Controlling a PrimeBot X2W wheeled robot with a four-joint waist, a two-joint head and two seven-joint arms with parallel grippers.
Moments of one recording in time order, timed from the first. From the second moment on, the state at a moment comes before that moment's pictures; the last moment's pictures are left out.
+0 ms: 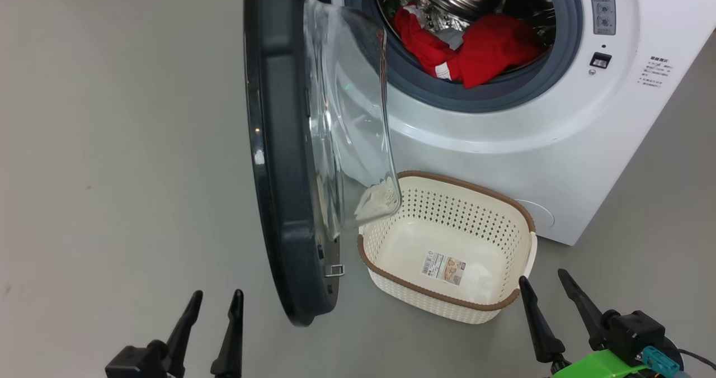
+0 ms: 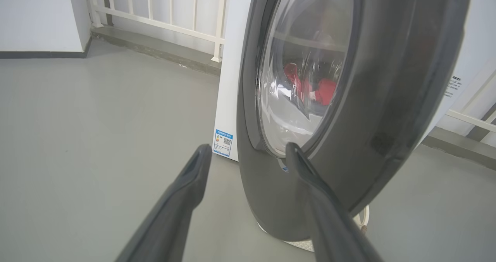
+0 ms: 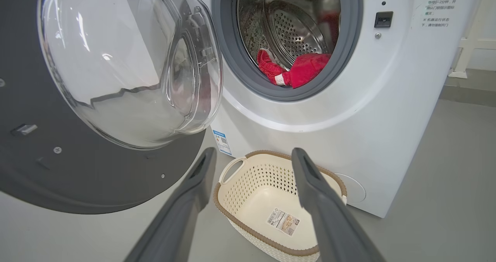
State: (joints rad) left arm -0.04 0.05 -0.07 0.28 -0.34 -0.13 -0.25; right arm 0.04 -0.05 0.05 0.26 0.29 0.12 -0.25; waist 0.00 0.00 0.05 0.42
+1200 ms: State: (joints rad) left arm -0.08 0.05 -0.27 -0.07 -0.31 -0.13 -0.26; right arm 0.04 -0.05 0.08 0.23 0.29 0.12 -0.25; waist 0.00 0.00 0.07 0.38
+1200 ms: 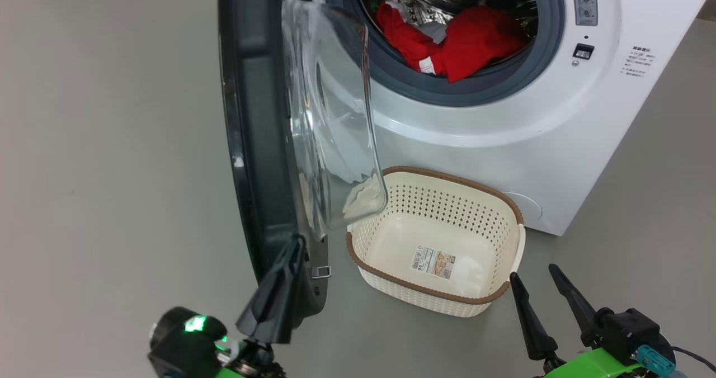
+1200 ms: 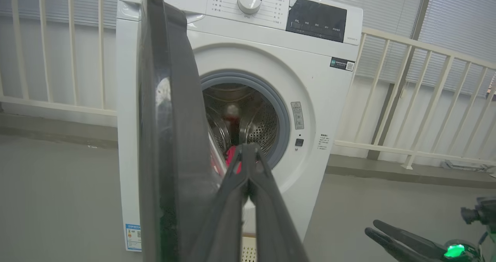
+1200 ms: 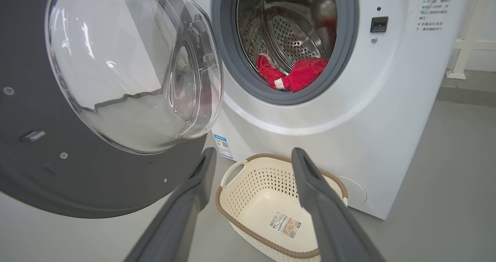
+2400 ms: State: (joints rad) left arm -0.09 0.06 -0.21 0.18 -0.41 -0.13 -0.26; right arm 0.02 -0.05 0.07 0.22 0.30 0.12 -0.25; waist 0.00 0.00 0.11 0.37
